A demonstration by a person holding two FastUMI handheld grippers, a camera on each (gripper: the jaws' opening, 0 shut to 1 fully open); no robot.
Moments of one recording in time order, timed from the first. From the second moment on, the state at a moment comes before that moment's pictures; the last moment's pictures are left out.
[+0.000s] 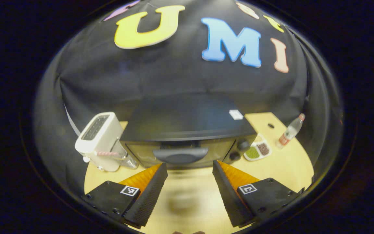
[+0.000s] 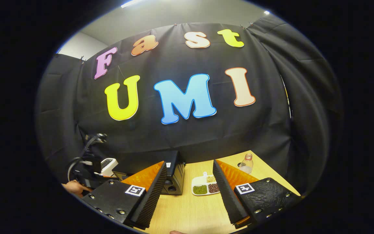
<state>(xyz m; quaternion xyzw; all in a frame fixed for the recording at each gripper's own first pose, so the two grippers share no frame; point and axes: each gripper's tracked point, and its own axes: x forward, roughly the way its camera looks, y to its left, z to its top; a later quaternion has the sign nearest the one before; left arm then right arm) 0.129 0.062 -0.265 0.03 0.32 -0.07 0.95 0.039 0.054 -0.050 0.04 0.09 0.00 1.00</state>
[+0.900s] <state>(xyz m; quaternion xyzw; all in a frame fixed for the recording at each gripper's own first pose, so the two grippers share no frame) 0.028 0.034 -0.007 -0.02 0.03 -0.07 1.00 0.020 0.078 0.050 0.00 0.00 0.01 1.00</state>
